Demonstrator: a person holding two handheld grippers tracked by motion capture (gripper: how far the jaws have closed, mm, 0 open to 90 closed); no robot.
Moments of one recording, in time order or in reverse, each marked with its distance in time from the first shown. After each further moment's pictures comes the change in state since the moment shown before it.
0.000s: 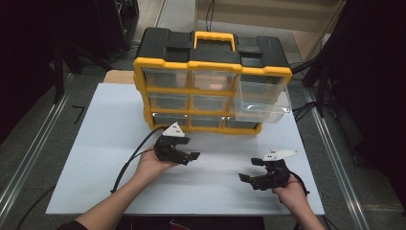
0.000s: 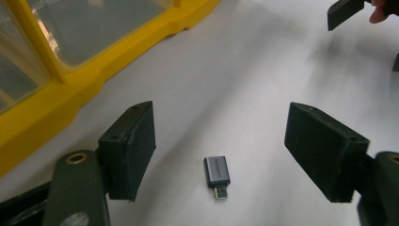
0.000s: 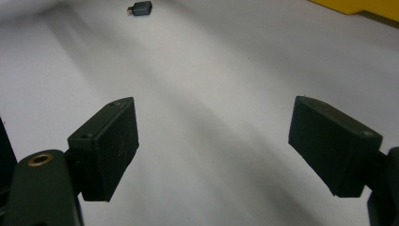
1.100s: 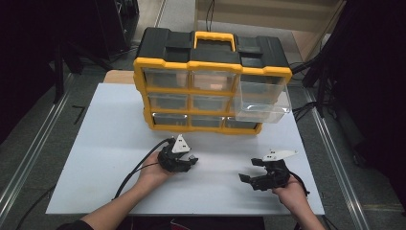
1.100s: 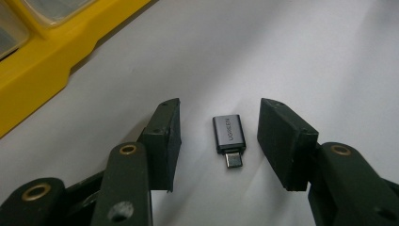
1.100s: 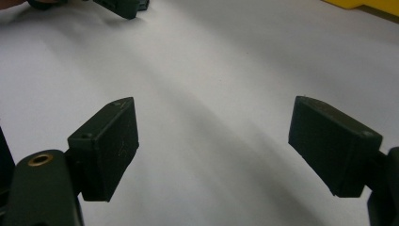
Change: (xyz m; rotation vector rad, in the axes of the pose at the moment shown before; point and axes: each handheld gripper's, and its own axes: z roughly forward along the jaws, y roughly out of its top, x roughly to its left) left arm -0.019 -0.024 0.019 0.056 0.160 0.113; right arm 0.000 -0.001 0.000 0.013 -0.005 0.001
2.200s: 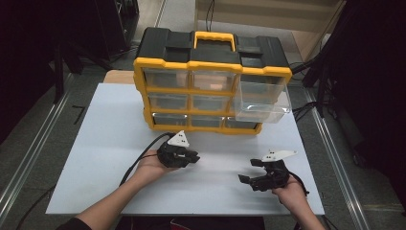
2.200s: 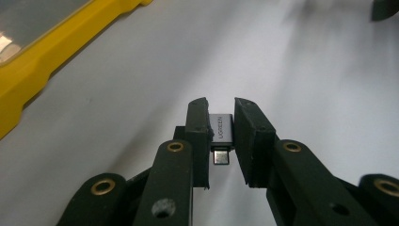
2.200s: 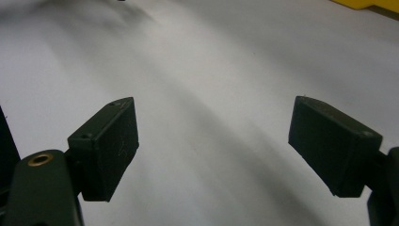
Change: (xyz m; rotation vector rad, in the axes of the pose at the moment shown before) left arm 0.013 0.019 -0.015 -0.004 -0.264 0.007; right arm 0.001 0.000 0.001 0.005 0.014 -0.007
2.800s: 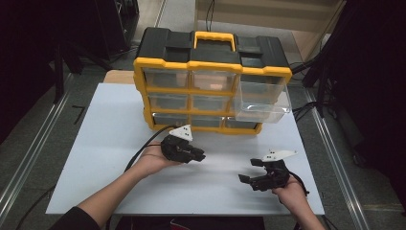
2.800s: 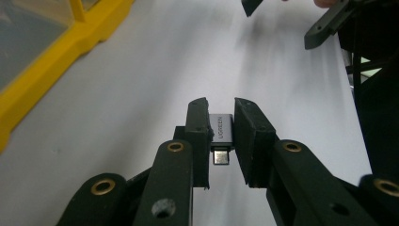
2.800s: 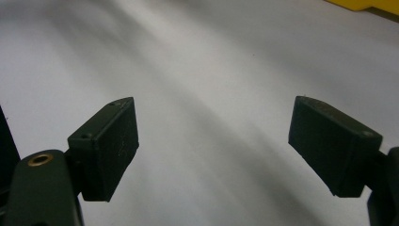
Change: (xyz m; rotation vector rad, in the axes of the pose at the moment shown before) left arm 0.006 0.026 -0.004 -0.009 -0.140 0.075; right arm -0.001 0.000 0.000 -0.008 0.000 0.001
